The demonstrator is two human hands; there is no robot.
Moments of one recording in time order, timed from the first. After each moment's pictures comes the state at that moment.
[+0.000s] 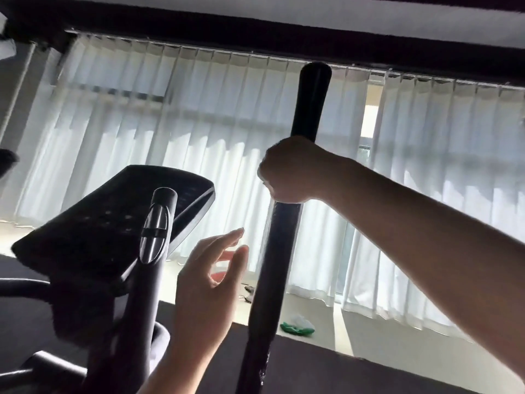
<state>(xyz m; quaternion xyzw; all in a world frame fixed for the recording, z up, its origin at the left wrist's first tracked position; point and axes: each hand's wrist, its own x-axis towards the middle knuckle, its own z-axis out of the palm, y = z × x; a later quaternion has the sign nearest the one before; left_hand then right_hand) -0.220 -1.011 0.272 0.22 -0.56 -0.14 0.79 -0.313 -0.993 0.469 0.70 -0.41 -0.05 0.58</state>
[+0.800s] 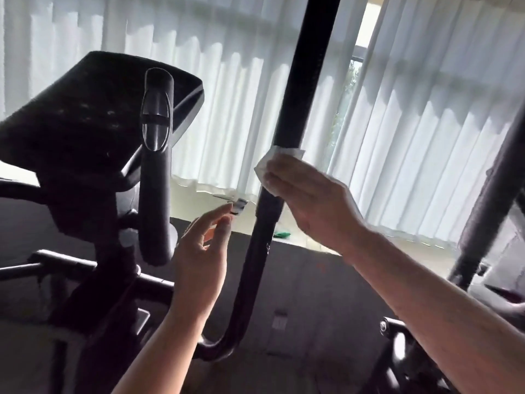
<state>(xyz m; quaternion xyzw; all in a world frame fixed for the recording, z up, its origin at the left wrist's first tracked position) -0.210 -0.998 0.170 0.29 -0.52 -0.32 0.74 -0.385 -0.992 0.279 0.80 -0.30 0.30 0.42</state>
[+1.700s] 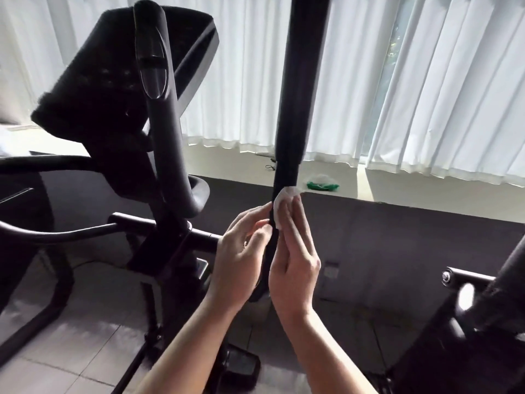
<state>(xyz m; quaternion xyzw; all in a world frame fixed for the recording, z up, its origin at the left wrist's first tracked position) -0.221 -0.967 0.121 0.32 -0.61 -0.39 0.61 -0.312 -0.988 0.080 0.59 -0.37 0.71 0.09</state>
